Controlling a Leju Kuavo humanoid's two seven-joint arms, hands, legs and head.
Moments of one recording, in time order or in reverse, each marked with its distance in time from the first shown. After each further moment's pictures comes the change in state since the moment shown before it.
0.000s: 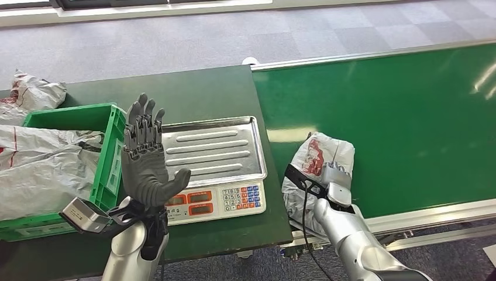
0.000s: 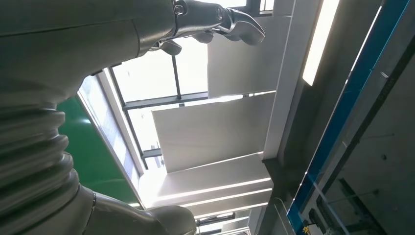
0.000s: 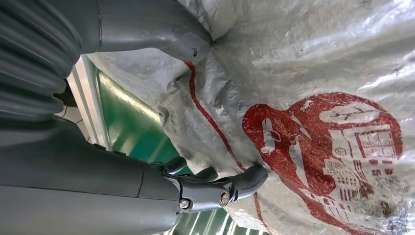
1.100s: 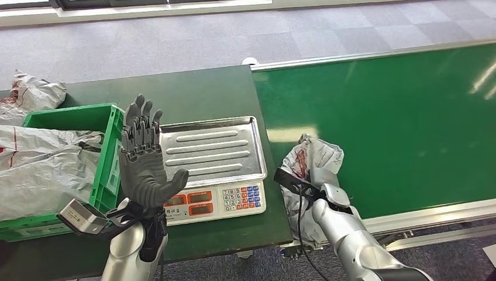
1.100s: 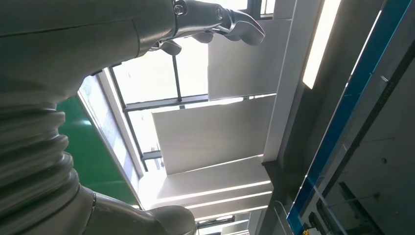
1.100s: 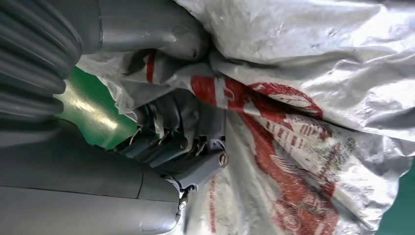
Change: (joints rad) left arm 0.009 0.000 0.003 -0.009 0.000 0.005 0.001; right arm -0.009 0.009 0.008 0.037 -0.070 0.011 -0.252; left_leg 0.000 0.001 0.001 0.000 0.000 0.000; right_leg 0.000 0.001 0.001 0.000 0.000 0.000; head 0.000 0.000
